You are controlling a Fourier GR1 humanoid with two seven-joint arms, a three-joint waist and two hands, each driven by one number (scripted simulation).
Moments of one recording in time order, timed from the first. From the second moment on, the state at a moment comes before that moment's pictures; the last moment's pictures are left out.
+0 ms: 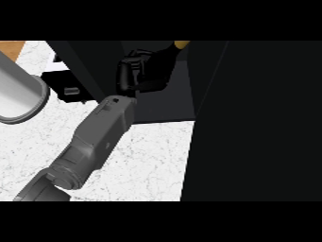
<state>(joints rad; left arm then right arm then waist) -1.08 0.00 -0.21 -0.19 0.56 0.50 -0.76 -0.59 -0.21 -0.05 -2.41 -0.19 -0.08 0.95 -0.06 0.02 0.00</state>
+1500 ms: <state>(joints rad) -1.04 0.00 -0.08 -0.07 0.62 0.40 -0.72 -0.63 -0.19 -0.01 -2.40 -0.20 -0.09 0.93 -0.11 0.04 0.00</state>
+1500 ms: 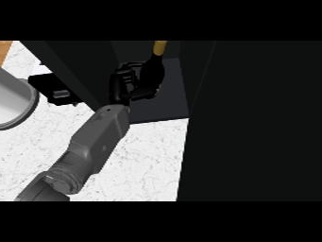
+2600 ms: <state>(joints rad) -0.92 0.03 -0.11 -0.12 0.73 0.30 -0.82 -0.63 -0.15 0.02 -2.39 -0.23 -0.07 0.90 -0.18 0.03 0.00</state>
